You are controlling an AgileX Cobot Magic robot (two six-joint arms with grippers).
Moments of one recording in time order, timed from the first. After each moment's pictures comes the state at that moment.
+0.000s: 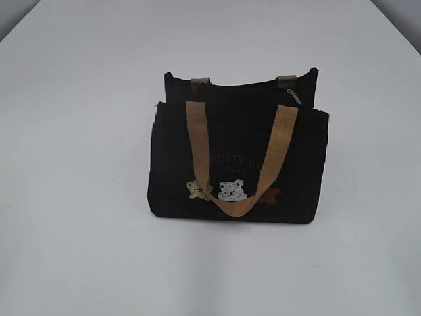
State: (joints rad) left arm -0.26 0.14 -0.57 -0.09 1.05 0.16; right arm 0.09 0.03 -0.51 0.18 1.14 -0.27
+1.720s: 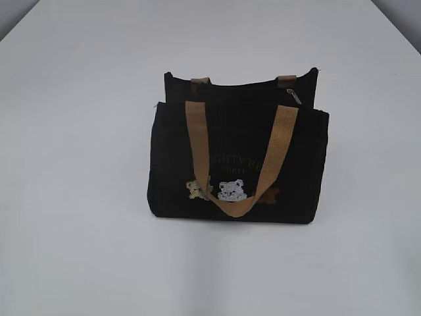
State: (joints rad) left arm -0.07 -0.01 -0.53 -0.09 1.07 0.16; right arm -0.05 -0.01 -0.49 0.16 1.10 -0.23
